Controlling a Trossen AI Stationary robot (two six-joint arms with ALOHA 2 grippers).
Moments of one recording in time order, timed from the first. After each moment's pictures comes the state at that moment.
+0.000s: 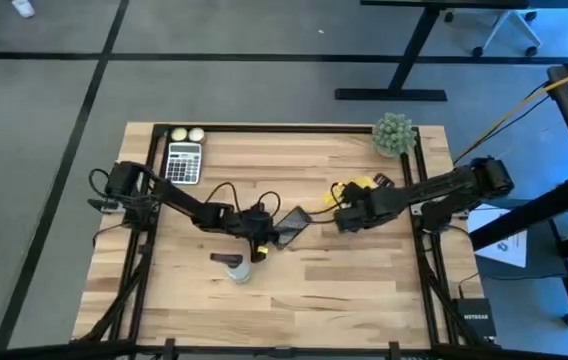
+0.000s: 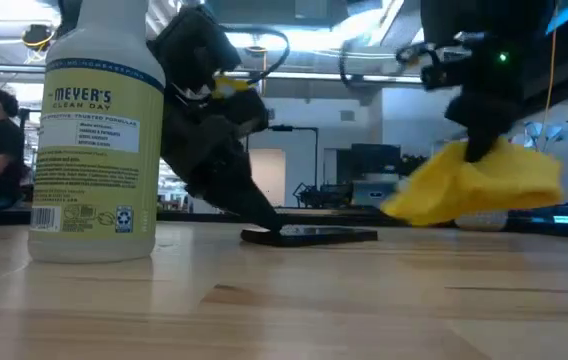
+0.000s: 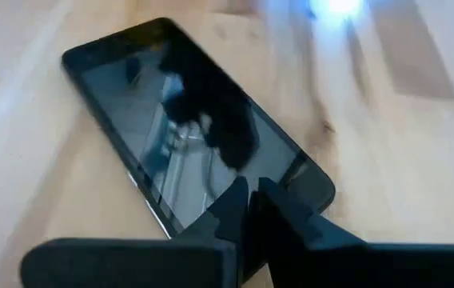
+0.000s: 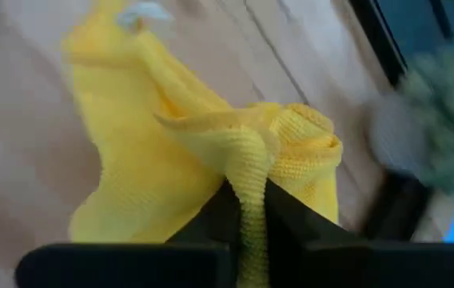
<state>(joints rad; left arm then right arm) -0.14 1.80 0.72 0.41 -0.11 -0.15 0.17 1.48 0.98 -1.26 0.56 0.91</state>
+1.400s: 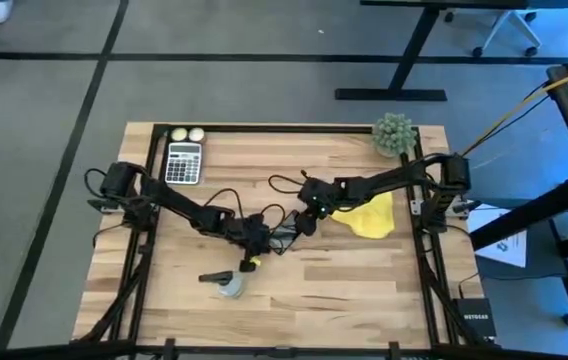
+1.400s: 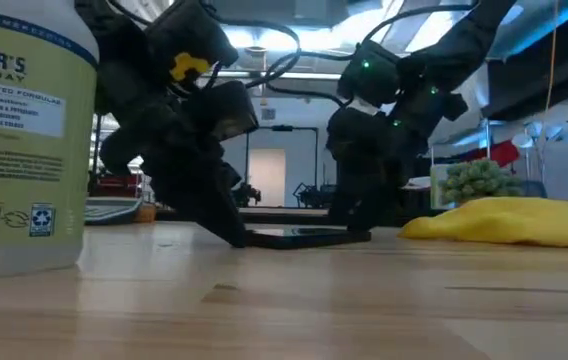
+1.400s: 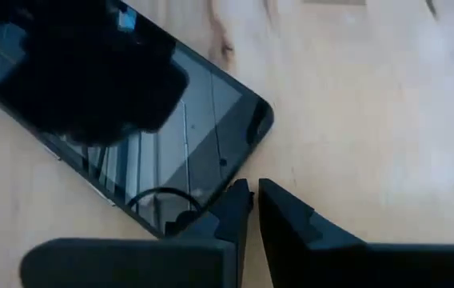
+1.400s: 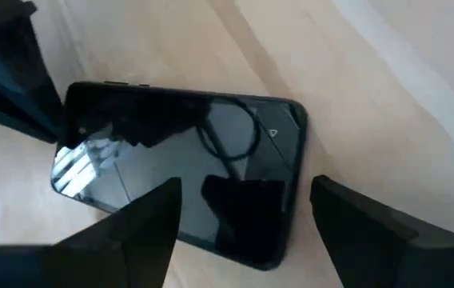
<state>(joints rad) -0.15 1.81 0.76 0.23 0.00 -0.11 -0.09 1.82 0.86 -0.03 -0.23 0.58</state>
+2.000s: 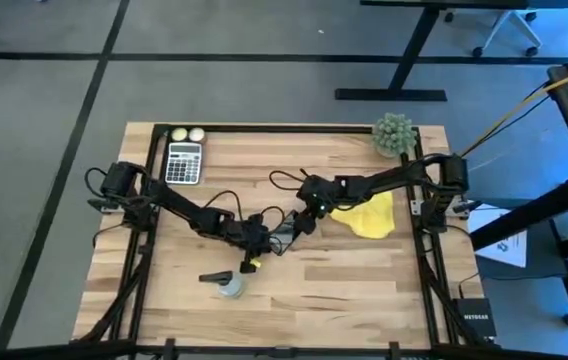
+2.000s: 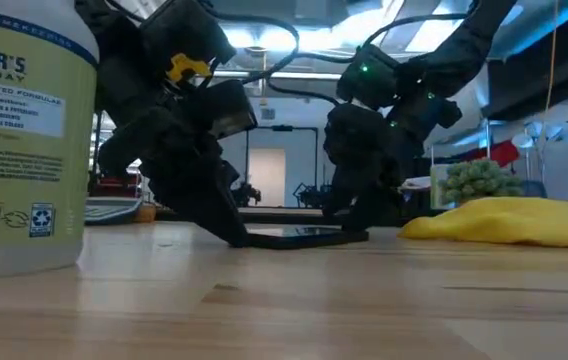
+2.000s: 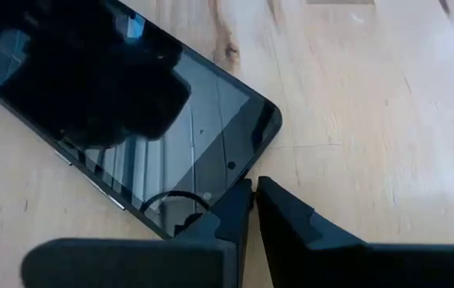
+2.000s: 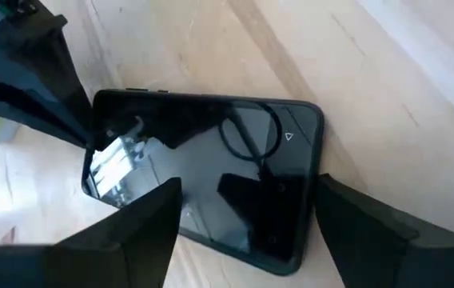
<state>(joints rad) -0.15 1.82 0.76 0.23 -0.06 -0.10 -0.09 1.80 0.85 0.05 -0.34 0.62</state>
